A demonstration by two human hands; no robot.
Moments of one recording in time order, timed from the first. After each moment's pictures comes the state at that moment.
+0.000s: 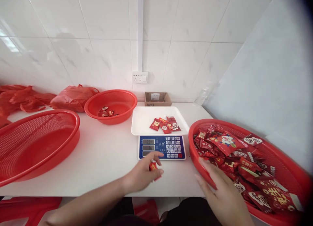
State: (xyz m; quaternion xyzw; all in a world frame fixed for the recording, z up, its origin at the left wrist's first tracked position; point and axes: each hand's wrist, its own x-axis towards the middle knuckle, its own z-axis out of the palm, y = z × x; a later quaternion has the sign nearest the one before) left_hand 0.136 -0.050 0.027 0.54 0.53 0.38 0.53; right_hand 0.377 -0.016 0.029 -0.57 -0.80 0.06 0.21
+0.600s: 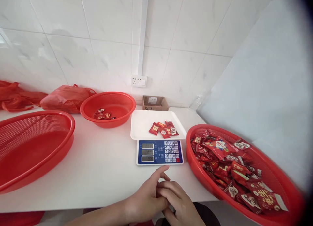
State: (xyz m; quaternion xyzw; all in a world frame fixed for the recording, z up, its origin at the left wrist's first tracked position) left_hand 0.152 -0.075 0.014 0.50 0.42 0.39 0.65; right_hand 0.300 -0.050 0.022 -0.27 -0.90 0.23 0.27
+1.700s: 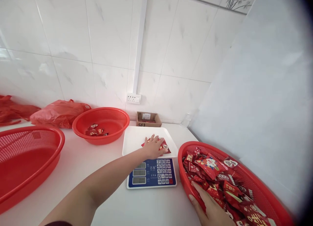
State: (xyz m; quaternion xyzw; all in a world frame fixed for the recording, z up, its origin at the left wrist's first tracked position) left_hand 0.141 0.124 0.050 0.78 0.59 0.12 0.14; right_hand 0.393 0.010 0.015 -0.64 -0.76 0.04 0.12
